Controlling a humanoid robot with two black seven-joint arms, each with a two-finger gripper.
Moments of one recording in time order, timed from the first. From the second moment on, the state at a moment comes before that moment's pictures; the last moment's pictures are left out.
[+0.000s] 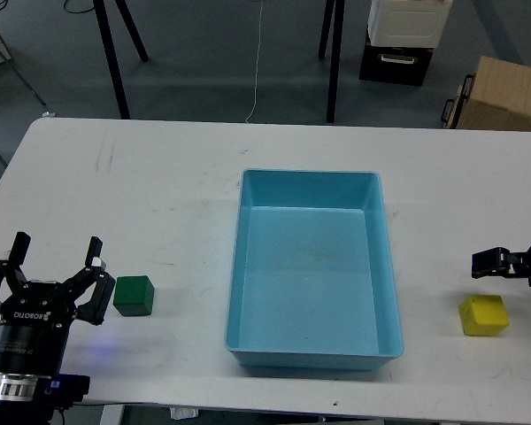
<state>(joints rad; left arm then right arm) 0.47 -0.03 -1.49 -1.75 -0.22 -0.49 0.12 0.99 -0.99 -0.02 1.53 -0.90 0.49 -0.46</state>
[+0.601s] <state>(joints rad) 0.47 -0.03 -1.47 -1.74 -0.22 -0.49 0.12 0.93 -0.94 -0.02 1.55 -0.90 0.49 -0.46</state>
